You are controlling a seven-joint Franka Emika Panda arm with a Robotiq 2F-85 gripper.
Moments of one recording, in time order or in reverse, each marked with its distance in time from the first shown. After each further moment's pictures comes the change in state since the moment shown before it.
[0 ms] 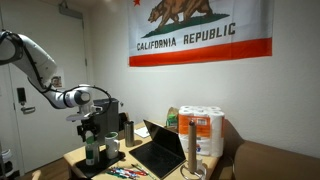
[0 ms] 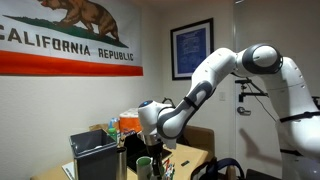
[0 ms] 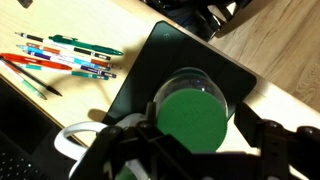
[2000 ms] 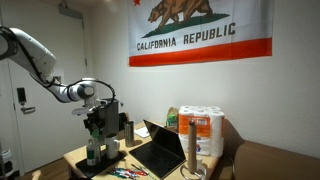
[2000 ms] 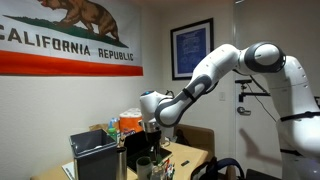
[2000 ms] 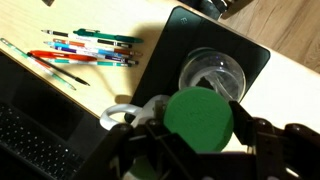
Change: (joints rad) arm -0.021 -0.046 -0.038 0.041 0.038 -0.009 -0.005
